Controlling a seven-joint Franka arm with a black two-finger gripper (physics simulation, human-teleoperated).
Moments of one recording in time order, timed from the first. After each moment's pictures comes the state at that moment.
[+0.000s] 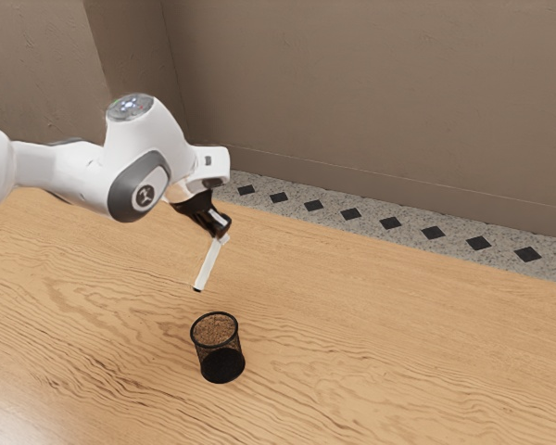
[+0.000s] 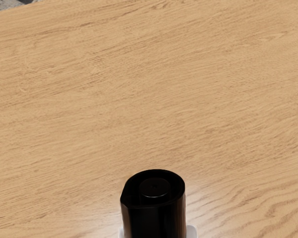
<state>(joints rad) -0.25 0.03 0.17 -2.17 0.01 2.57 0.16</state>
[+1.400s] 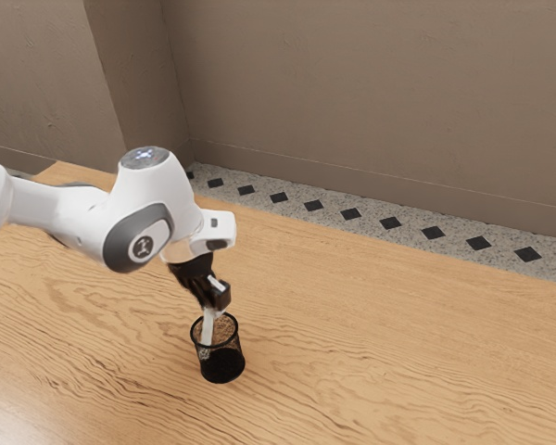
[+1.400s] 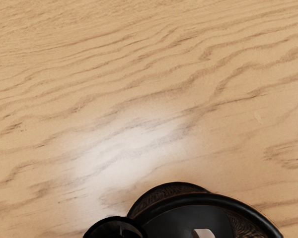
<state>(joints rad) -0.28 -0.04 0.12 -2.38 -0.01 2.49 0.07</state>
